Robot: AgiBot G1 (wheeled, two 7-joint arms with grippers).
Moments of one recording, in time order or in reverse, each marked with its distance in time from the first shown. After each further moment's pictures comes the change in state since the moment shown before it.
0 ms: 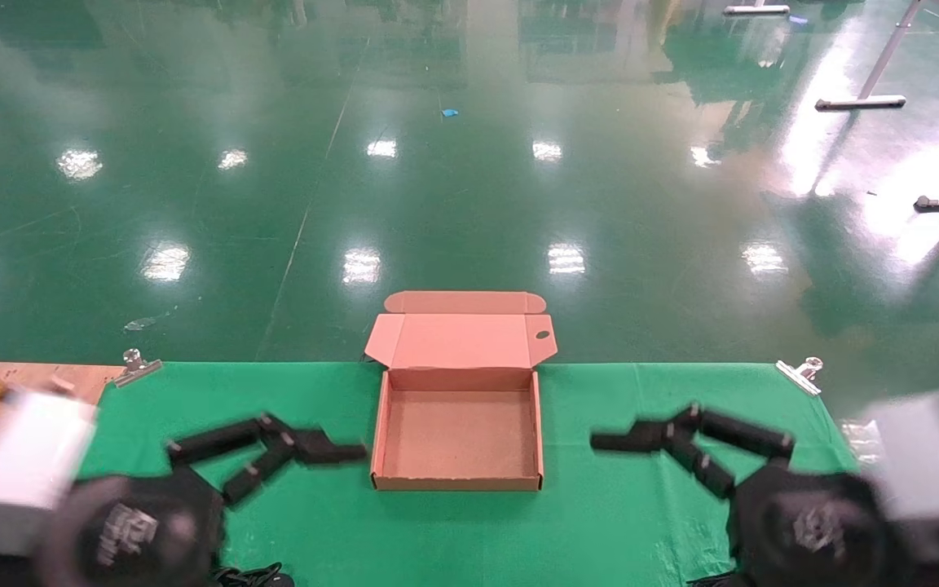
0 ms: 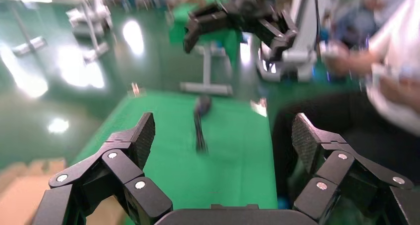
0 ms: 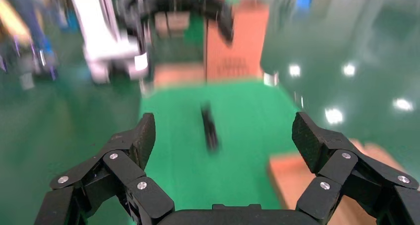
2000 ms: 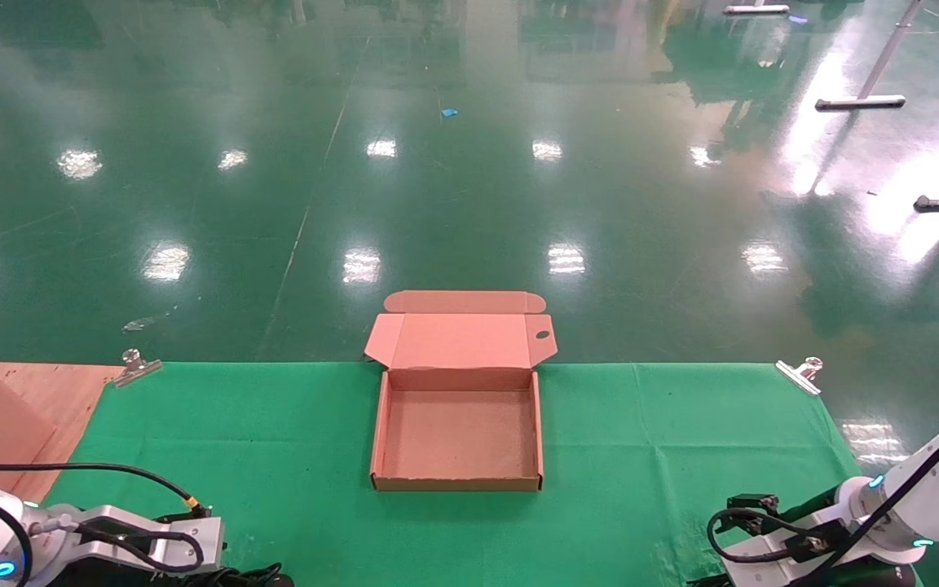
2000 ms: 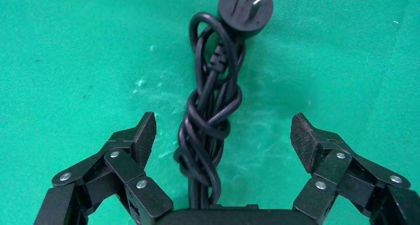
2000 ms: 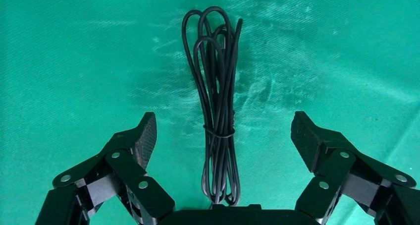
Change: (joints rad) left arm -0.376 0.359 0.397 0.964 0.947 -0.257 0.496; right arm 0.454 -0.507 -0.444 -1.043 -1.062 0.337 -0.802
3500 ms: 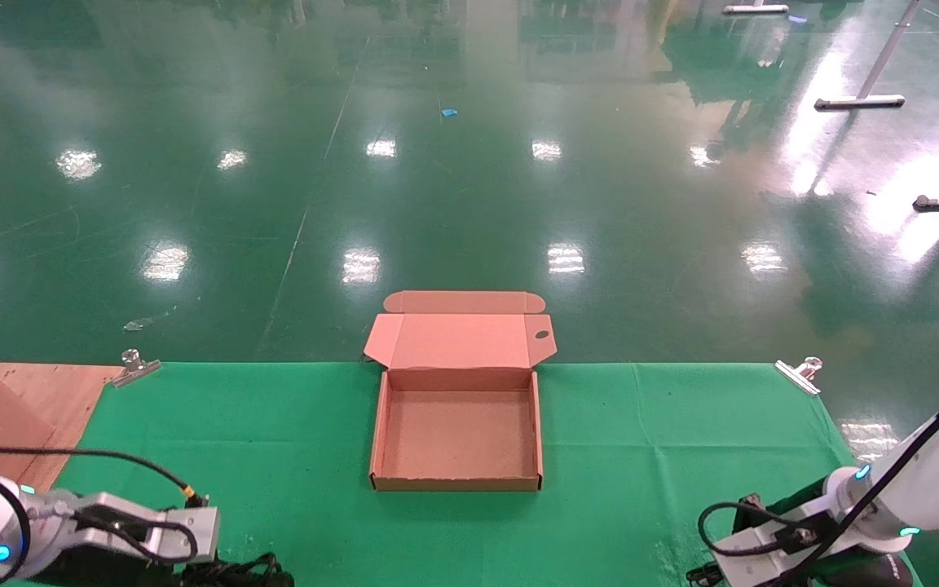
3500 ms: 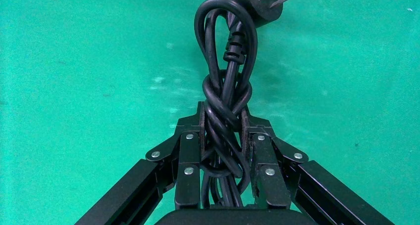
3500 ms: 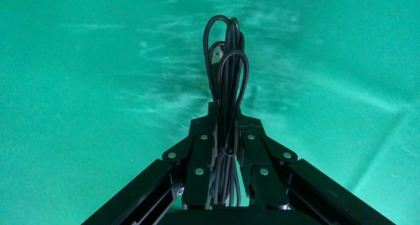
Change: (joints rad) left arm -0.097 0.051 0.015 0.161 0.025 -0.010 0.133; right arm 0.085 -0.064 0.008 -0.179 0.013 0.027 -0.119
